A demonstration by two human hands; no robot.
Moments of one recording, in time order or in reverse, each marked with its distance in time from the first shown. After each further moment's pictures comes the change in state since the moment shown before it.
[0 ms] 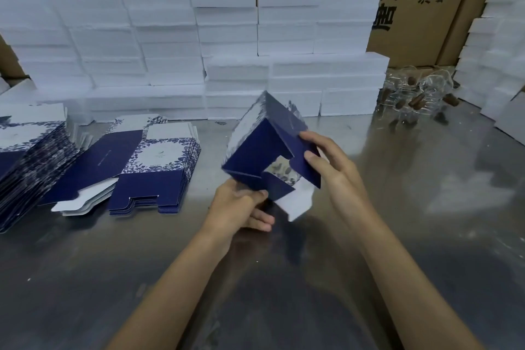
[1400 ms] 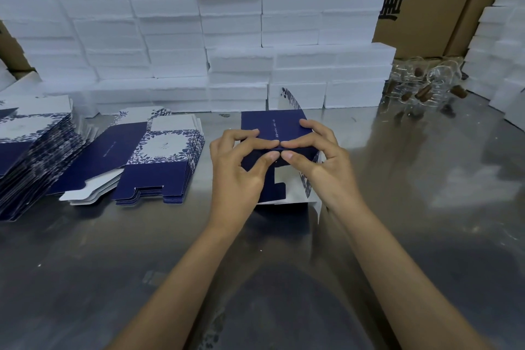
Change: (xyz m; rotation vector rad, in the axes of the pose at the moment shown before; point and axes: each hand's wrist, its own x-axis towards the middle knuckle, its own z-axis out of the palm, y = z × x) left_hand -0.004 0.013 0.004 0.412 0.279 0.834; right_hand 0.000 0.000 0.021 -0.077 0.006 -0.078
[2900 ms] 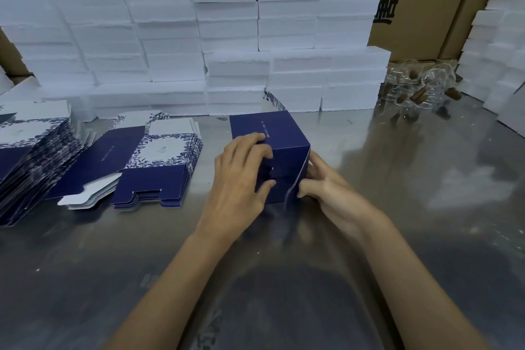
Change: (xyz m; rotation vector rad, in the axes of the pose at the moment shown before) left_hand -0.002 -0.023 -0.004 0.452 -0.167 0.402; right_hand -0.002 0.035 -0.025 0.180 -0.342 0.285
